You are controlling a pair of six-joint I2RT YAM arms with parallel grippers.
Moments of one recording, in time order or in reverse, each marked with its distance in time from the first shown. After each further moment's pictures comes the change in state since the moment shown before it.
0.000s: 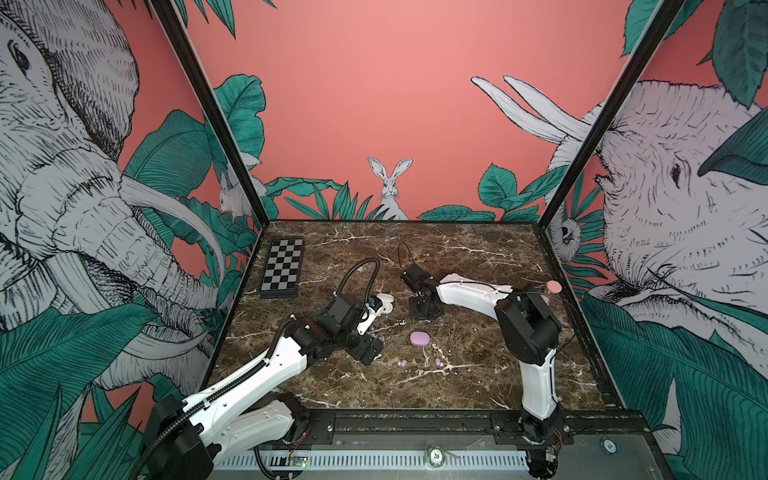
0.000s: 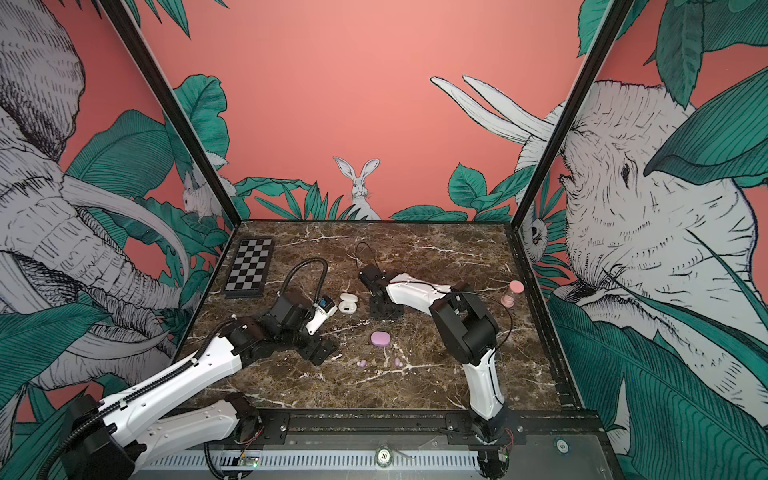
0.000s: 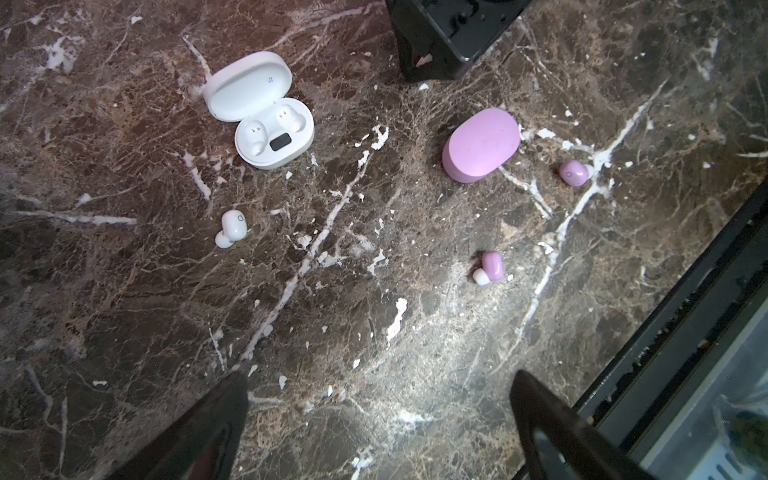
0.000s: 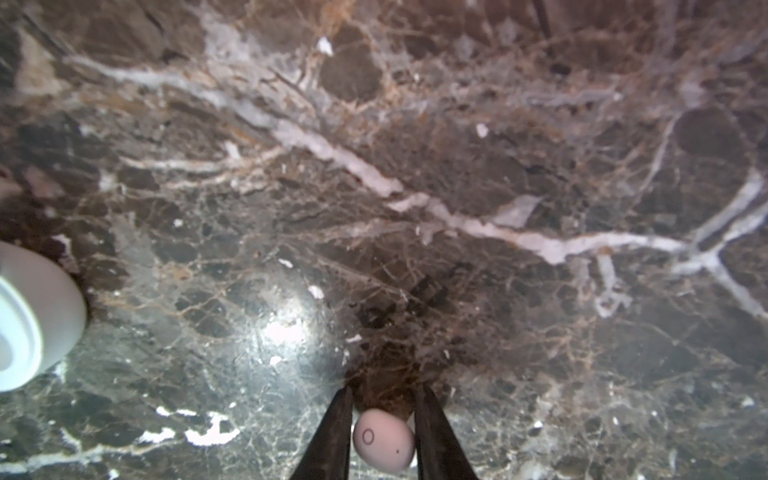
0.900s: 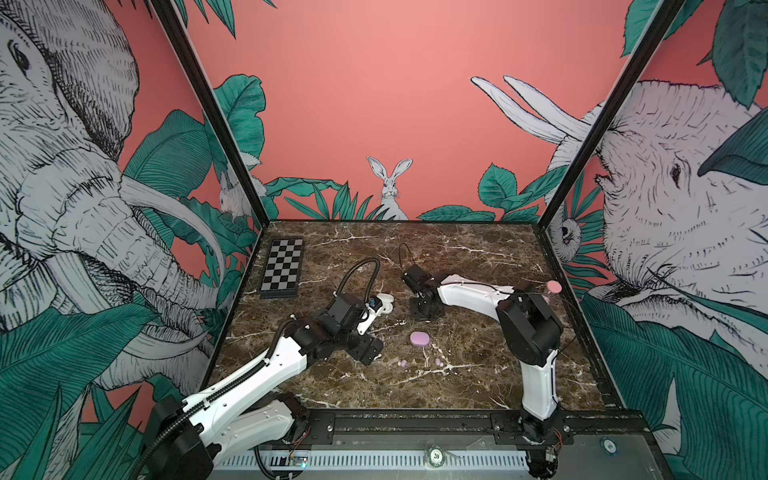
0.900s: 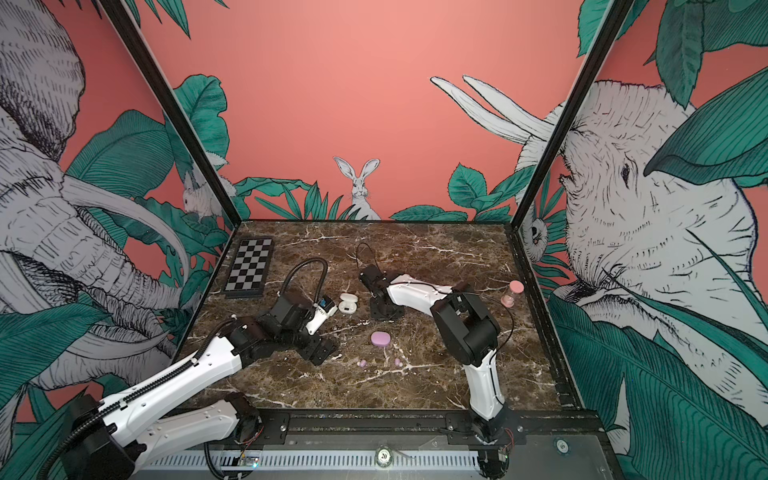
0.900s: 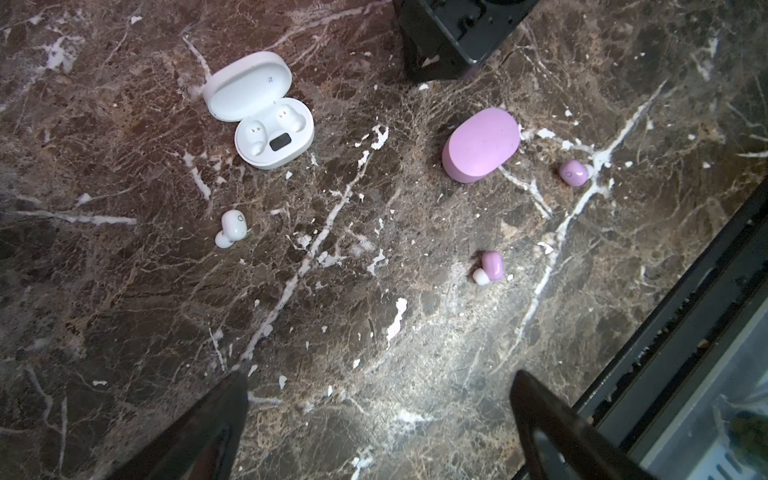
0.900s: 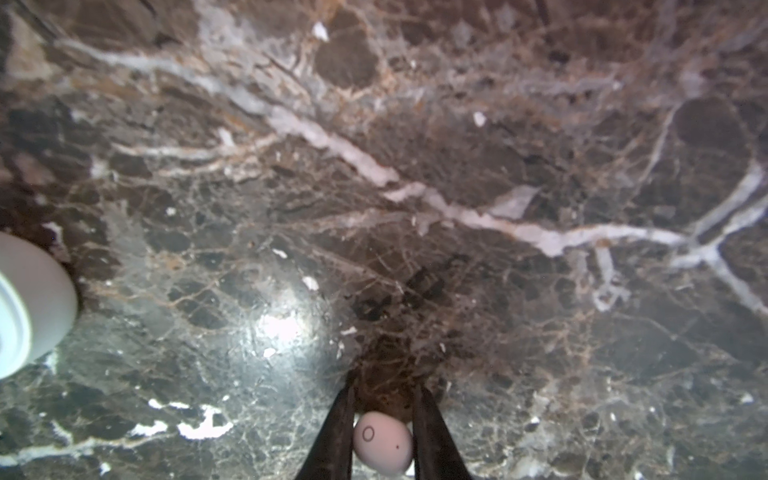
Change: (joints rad) left arm 0.000 0.000 0.000 0.000 0.000 0.000; right arm 0.002 -0.019 -0.028 0.008 0.000 0.000
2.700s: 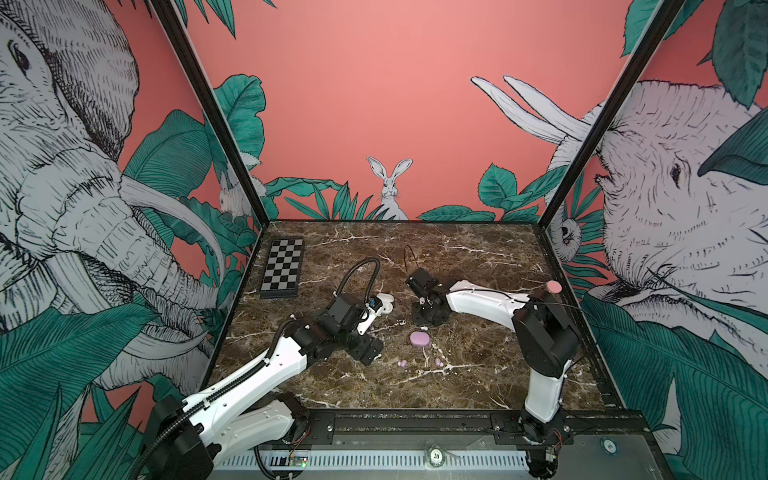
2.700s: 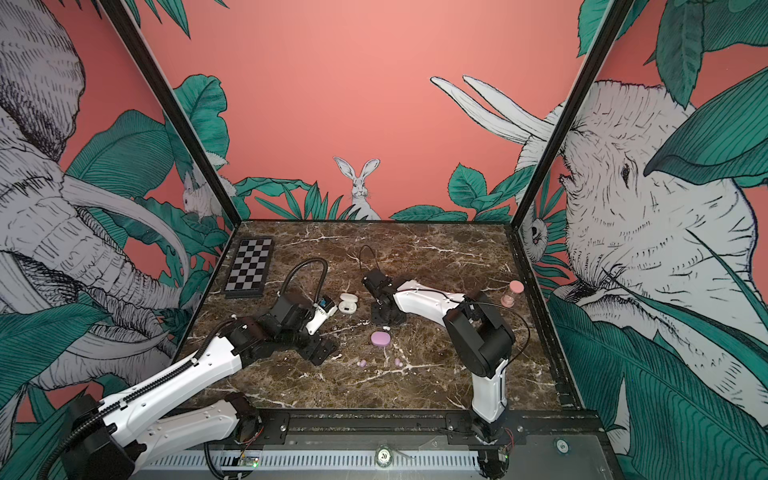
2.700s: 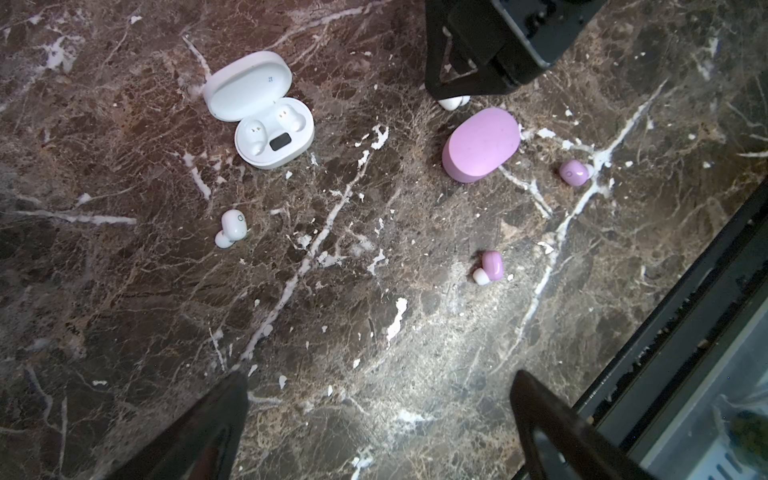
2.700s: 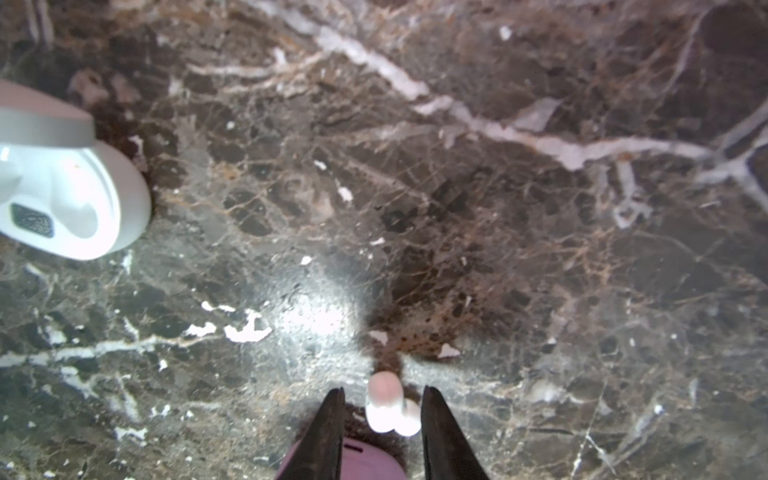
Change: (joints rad) left arm 0.000 0.001 0.000 0.000 0.000 0.000; right arm 0.030 -0.121 -0.109 0.043 -0.067 0.011
